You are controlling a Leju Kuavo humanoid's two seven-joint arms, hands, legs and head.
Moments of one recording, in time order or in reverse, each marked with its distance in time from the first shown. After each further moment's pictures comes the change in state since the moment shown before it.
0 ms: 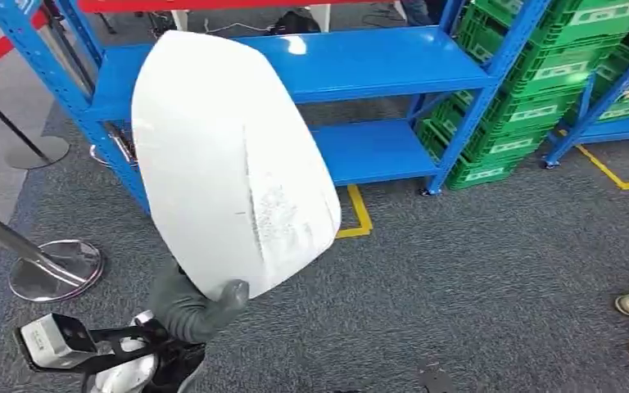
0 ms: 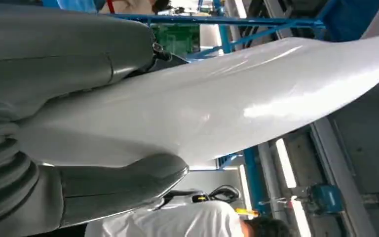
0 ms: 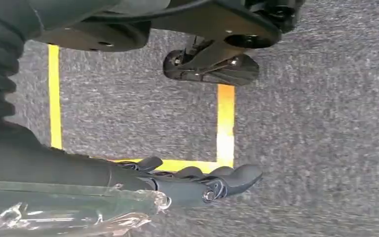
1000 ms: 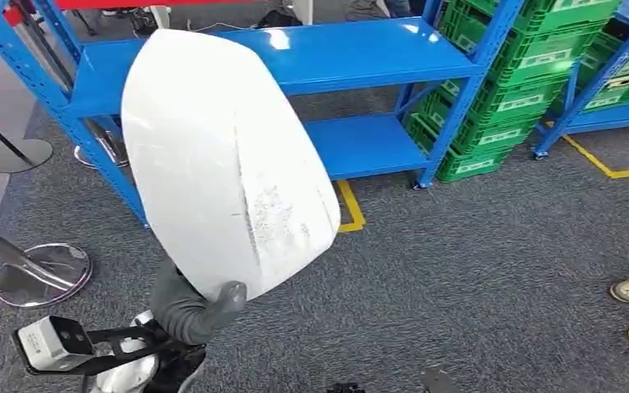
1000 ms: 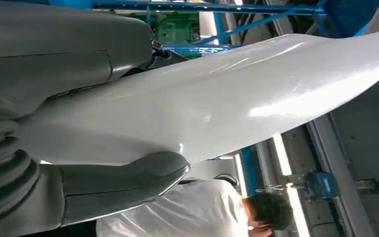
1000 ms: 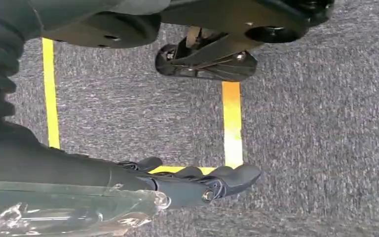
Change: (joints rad) left arm 0.001 0.001 0.001 0.000 0.001 -0.012 -0.018; right arm 0.002 -0.004 0.000 0.002 0.005 0.003 0.008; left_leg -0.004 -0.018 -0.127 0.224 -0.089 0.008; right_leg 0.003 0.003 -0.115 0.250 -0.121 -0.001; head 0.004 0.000
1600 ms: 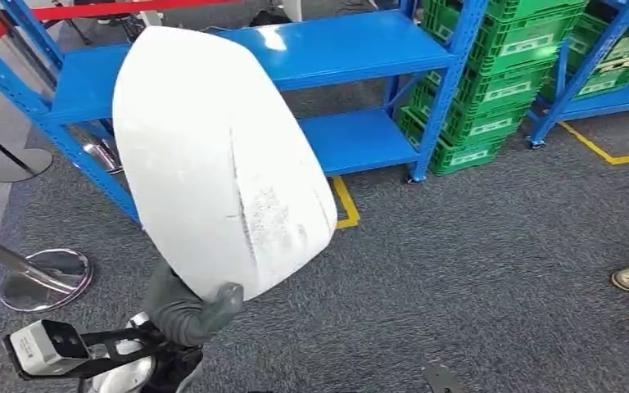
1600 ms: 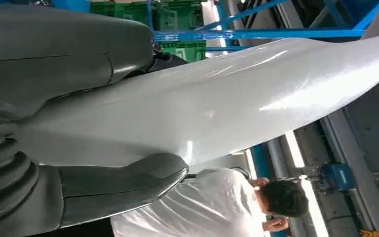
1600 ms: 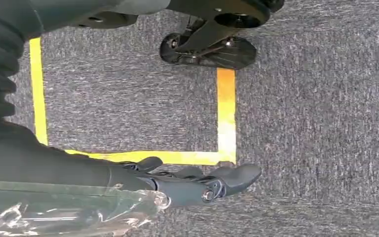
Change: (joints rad) left arm 0.001 0.001 0.001 -0.015 -0.003 0.006 -0.001; right arm -0.013 0.004 0.008 0.002 0.032 -0.046 -0.032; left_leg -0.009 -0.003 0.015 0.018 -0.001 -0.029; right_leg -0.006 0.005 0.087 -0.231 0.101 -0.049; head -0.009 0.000
